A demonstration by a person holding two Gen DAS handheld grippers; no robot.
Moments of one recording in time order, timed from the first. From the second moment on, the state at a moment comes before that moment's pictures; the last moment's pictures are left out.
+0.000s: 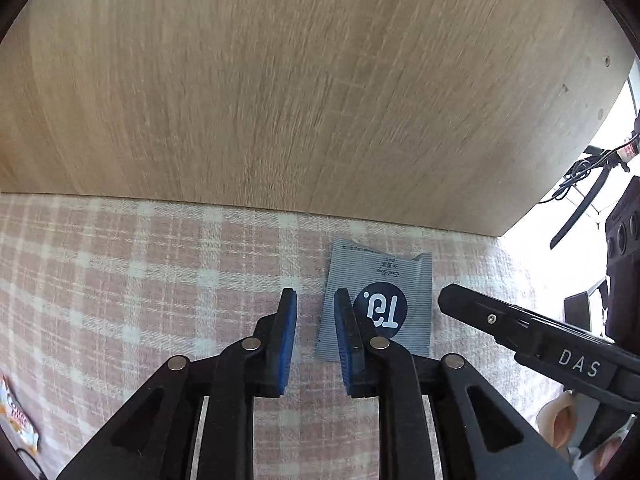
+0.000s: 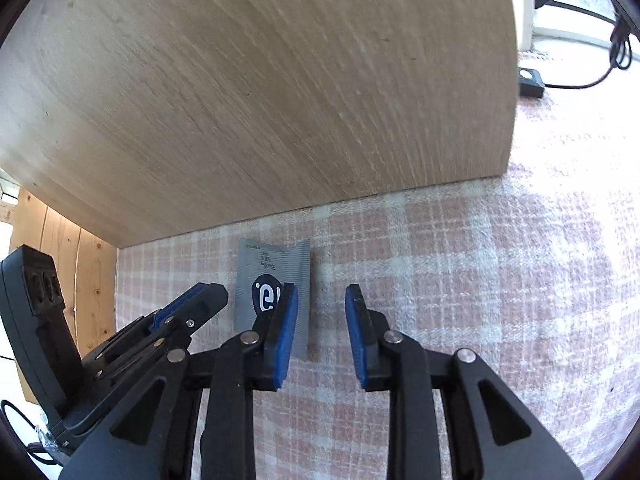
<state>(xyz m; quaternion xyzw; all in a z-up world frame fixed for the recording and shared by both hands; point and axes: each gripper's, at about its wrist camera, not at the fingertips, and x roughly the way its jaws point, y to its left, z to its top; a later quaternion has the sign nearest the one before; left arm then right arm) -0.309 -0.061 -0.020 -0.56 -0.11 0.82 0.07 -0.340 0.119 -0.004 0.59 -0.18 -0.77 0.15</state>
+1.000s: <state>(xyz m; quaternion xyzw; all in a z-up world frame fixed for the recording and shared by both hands) -0.247 0.100 0.010 -0.54 -0.04 0.82 0.18 -0.253 0.180 0.061 0.56 -0.21 -0.78 0.16</state>
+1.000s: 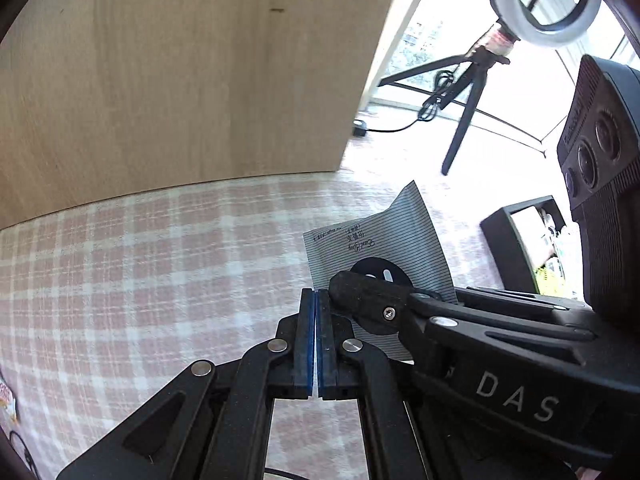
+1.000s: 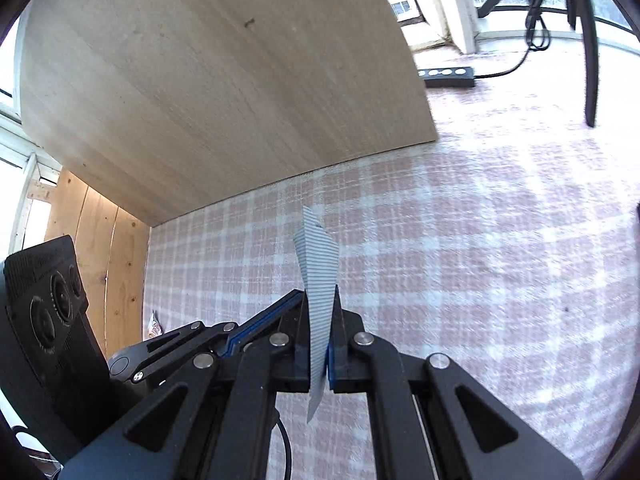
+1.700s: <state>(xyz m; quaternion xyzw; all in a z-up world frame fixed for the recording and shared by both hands) -0.133 0.370 0.143 -0.50 0.03 0.80 0.33 -0.136 0.483 0.139 0.50 -0.25 -0.83 -0.01</state>
